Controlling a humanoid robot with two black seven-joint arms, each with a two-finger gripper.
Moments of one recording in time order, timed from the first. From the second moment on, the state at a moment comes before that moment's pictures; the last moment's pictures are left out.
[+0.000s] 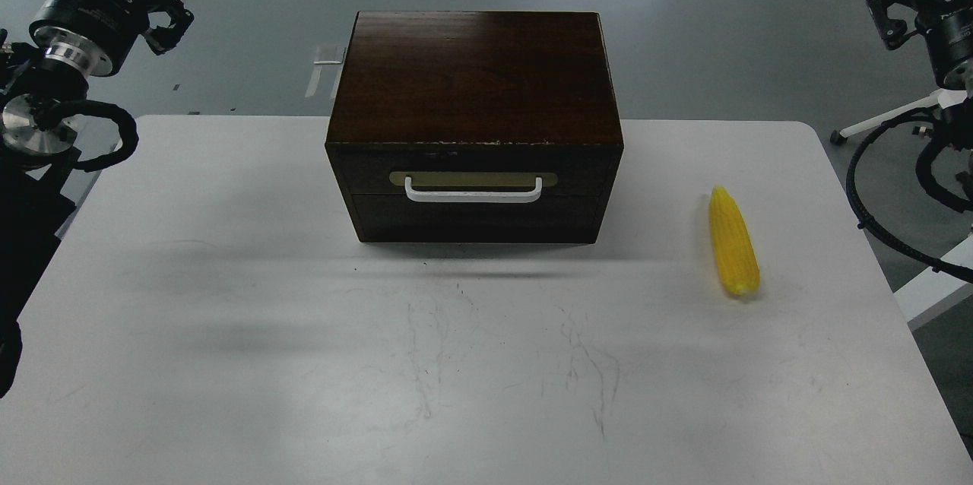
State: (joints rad) left arm -1.03 0.45 -0.62 -0.34 -0.25 -0.49 -0.23; right arm 0.87 -0.56 0.76 0.55 0.42 0.49 0.27
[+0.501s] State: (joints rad) left arm -1.04 0.54 -0.54 -0.39 -0.22 -0.49 -0.23; right arm 0.87 -0.57 0.76 0.54 0.42 0.49 0.28
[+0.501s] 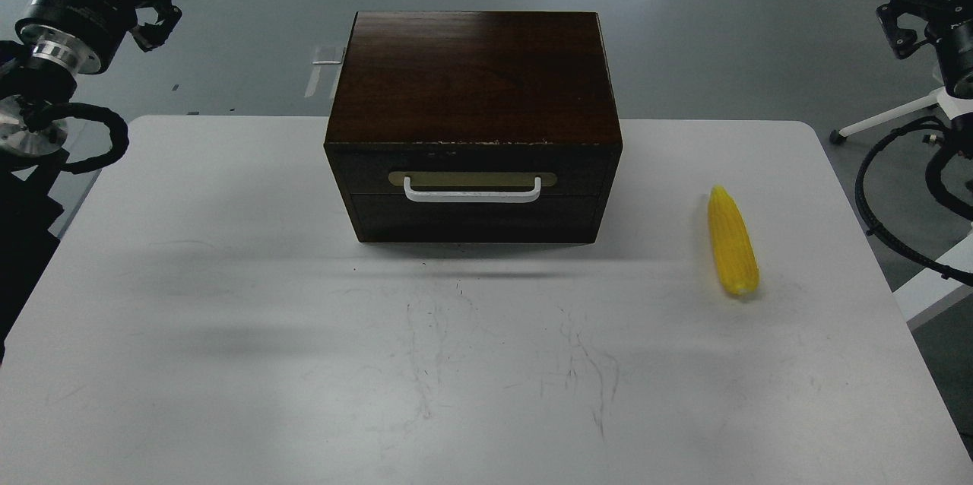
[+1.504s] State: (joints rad) left arm -1.35 0.71 -0.42 -1.54 1.58 -0.49 -0.23; right arm 0.85 -0.63 0.75 0.54 0.42 0.49 0.28
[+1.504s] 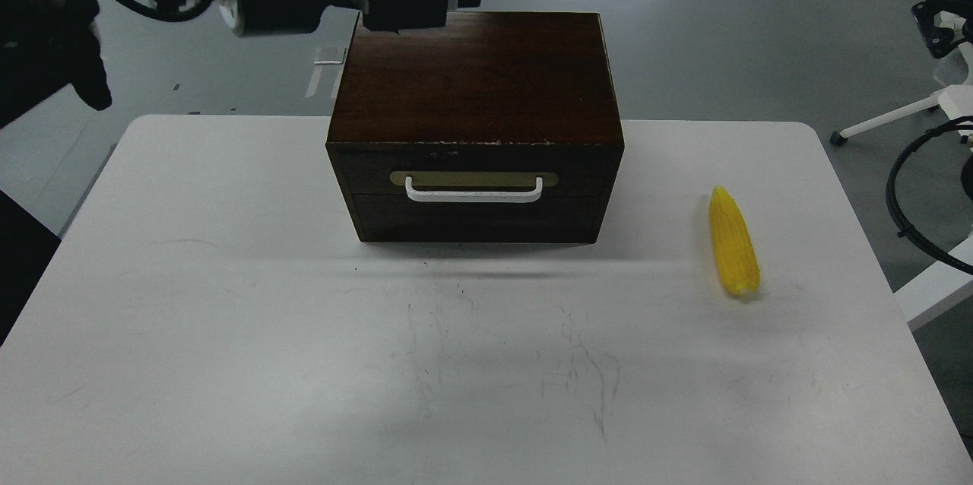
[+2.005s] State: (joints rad) left arm -1.46 0.43 -0.06 -1.55 2.04 -0.49 -0.26; right arm 0.84 -0.67 0.74 0.54 0.42 0.49 0.28
